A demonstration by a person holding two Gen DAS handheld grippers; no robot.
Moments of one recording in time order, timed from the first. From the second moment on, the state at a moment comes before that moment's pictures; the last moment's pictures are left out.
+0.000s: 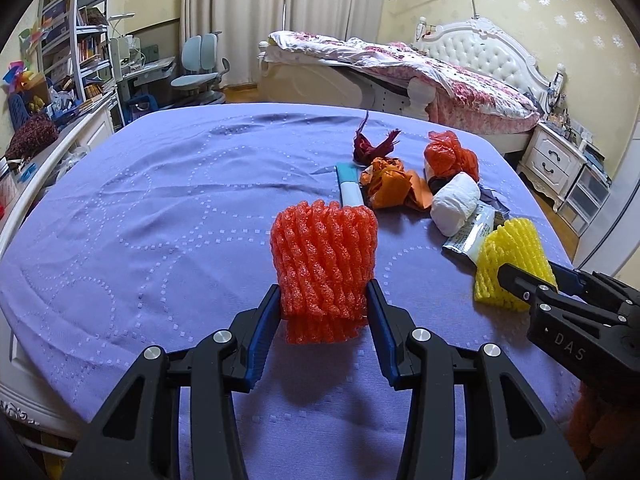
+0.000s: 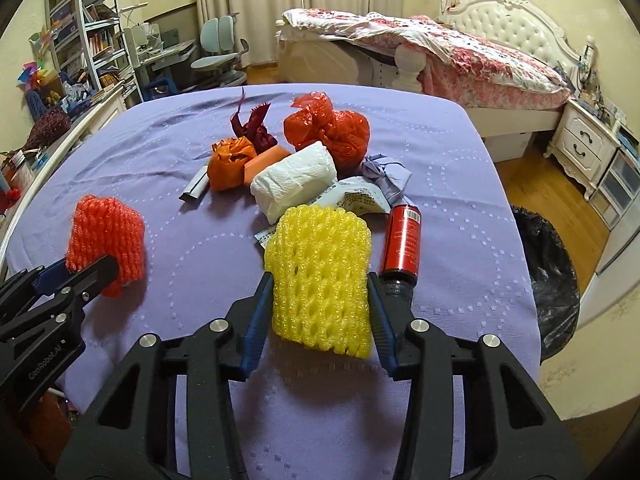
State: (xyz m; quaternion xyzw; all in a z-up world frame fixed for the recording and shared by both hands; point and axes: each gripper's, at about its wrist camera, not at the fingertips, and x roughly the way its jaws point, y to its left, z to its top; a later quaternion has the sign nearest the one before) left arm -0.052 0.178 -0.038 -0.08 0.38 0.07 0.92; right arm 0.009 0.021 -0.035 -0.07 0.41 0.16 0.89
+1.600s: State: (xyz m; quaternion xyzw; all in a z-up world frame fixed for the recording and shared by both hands) left arm 0.065 -0.059 -0.021 0.02 0.37 -0.13 0.92; right arm 0.069 -0.216 -0.028 0.03 0.37 -0.02 0.93
